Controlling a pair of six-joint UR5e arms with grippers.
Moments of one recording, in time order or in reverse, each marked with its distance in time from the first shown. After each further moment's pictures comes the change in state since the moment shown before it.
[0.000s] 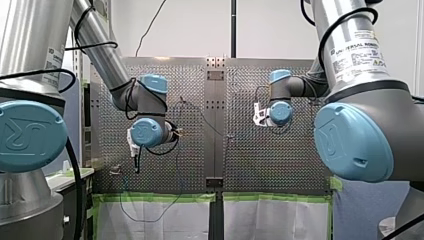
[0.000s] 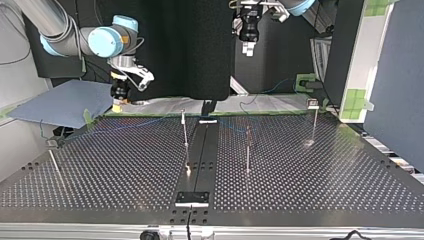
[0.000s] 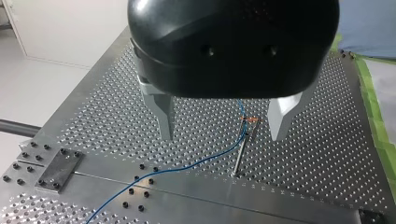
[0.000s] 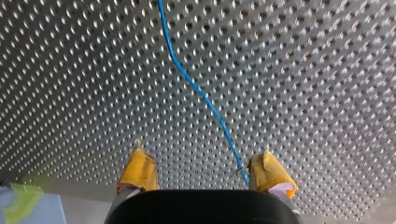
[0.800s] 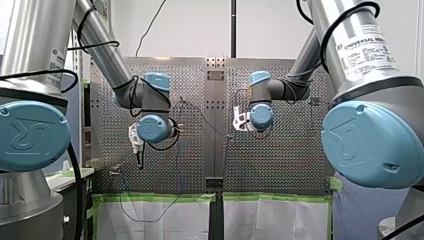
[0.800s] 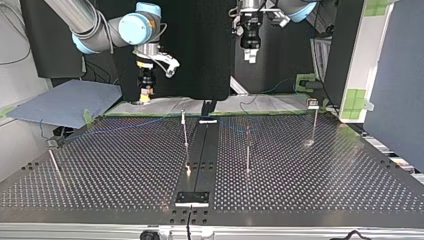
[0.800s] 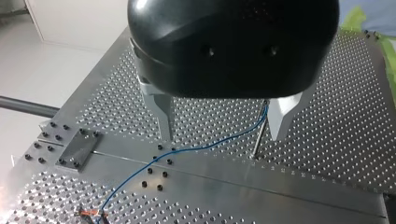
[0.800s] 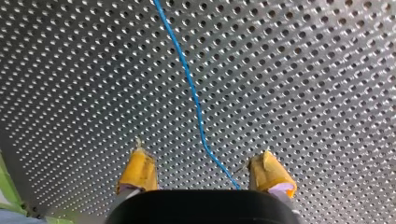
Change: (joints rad) left arm 0.033 -0.001 0.048 -0.024 -0.026 -0.022; right arm 0.182 0.021 0.016 0.014 0.093 0.021
